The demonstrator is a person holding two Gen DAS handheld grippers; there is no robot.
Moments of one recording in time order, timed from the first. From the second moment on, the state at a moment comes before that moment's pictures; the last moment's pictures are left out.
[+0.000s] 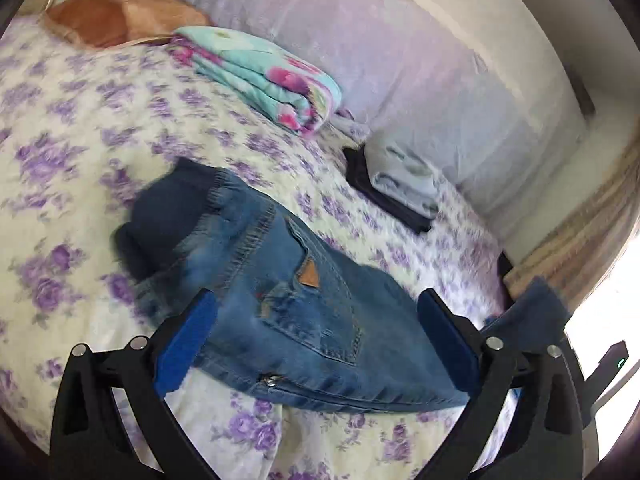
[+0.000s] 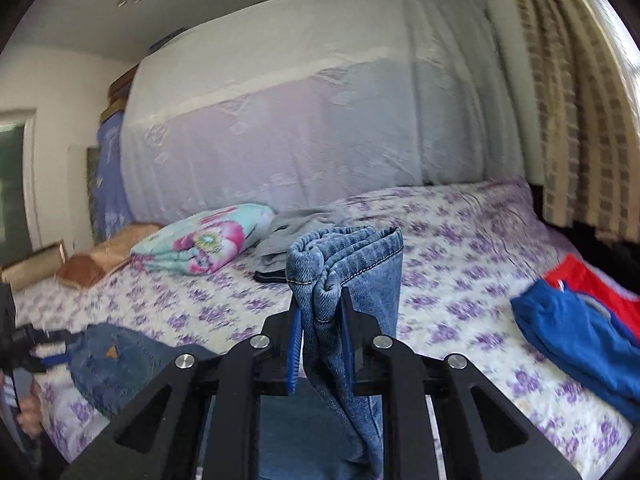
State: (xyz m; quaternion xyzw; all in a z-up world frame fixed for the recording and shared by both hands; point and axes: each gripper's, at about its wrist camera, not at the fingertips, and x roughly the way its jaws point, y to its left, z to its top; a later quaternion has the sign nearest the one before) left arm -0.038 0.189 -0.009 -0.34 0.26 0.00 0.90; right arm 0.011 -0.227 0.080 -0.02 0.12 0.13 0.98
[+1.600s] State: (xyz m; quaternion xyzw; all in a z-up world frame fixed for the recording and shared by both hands) left arm -0.043 0.231 -0.064 -0.26 0.26 0.17 0.91; right arm 0.133 -0.069 -0.037 -0.13 0.39 0.15 0.90
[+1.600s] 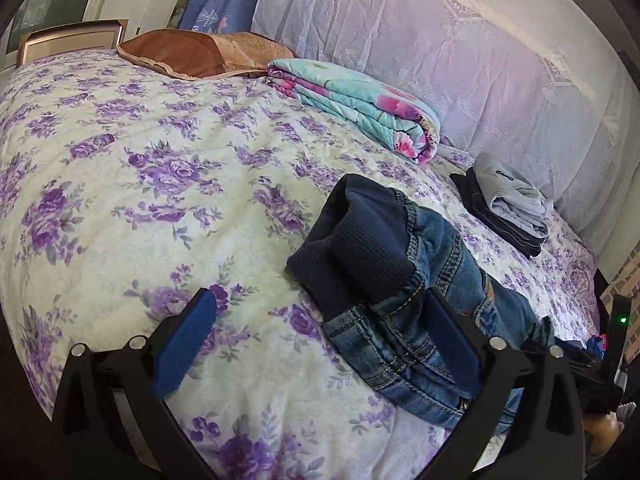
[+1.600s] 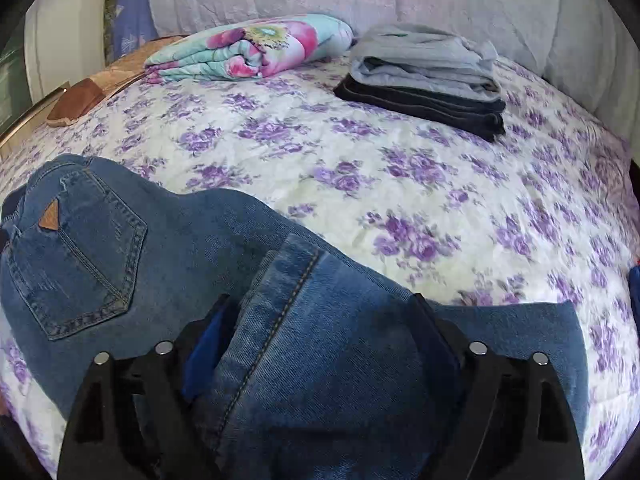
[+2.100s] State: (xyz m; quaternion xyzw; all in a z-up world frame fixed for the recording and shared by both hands) left arm -0.042 0.231 -0.064 -0.26 0.27 0.17 0.91; right arm 0.063 -0.151 -0.022 -0.12 0.35 0.11 0.92
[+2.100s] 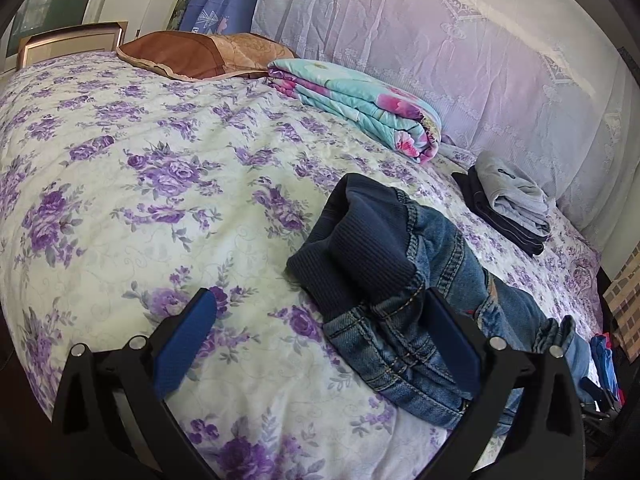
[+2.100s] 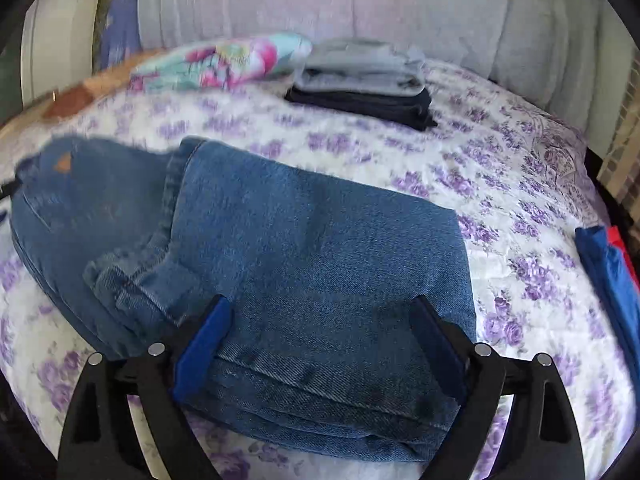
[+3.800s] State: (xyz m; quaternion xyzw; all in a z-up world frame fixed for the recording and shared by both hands) left arm -0.012 0.277 -0.063 -0.43 0.31 0.01 0.85; right arm 0.102 -0.123 -0.024 -0.05 0.35 0.20 0.91
